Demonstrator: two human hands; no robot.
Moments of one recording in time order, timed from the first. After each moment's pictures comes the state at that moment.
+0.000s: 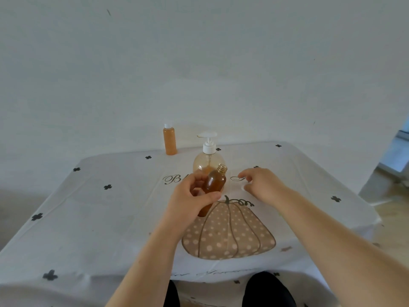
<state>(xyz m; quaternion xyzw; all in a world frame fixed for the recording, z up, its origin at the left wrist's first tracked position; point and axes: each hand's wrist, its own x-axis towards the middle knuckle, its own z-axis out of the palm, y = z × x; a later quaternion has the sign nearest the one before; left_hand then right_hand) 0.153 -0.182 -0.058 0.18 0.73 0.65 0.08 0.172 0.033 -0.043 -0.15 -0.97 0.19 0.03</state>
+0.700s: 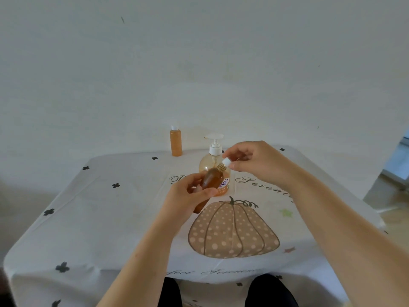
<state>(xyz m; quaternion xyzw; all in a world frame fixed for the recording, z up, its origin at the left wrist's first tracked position) 0.150 -0.201 -0.050 0.19 0.73 0.65 0.08 0.201 -0.005 0.033 0.01 -0.90 0.43 0.10</state>
